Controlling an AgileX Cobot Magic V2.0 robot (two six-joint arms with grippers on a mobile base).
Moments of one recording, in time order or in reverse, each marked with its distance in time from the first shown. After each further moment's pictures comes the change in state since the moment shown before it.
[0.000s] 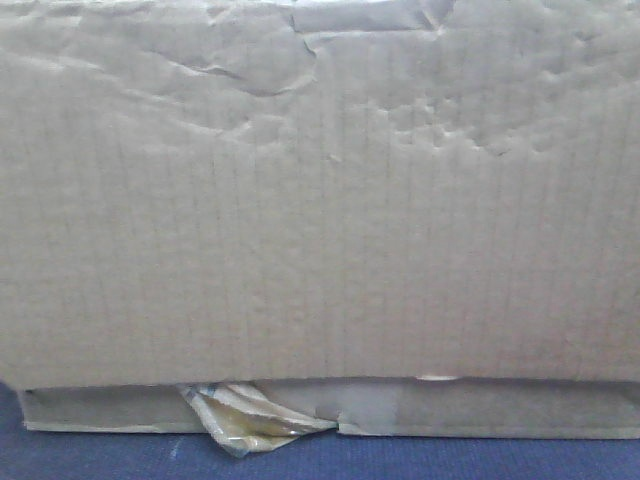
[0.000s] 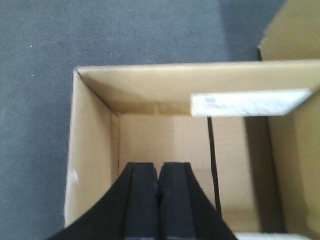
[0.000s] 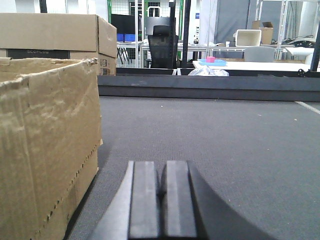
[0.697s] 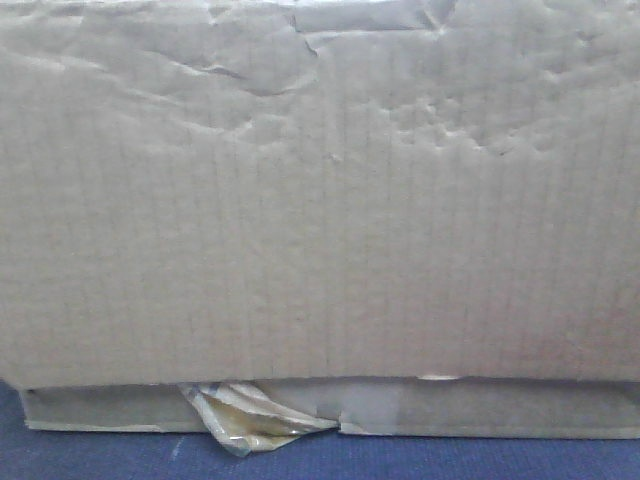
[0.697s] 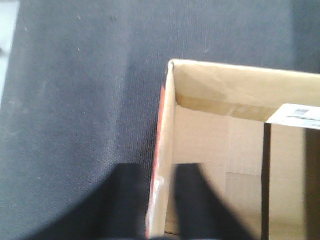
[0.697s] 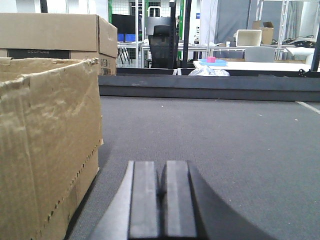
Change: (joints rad) left arm 0.157 0.095 -0.023 -0.013 0.020 0.037; right arm 0.000 0.000 0.000 0.000 0.000 0.000
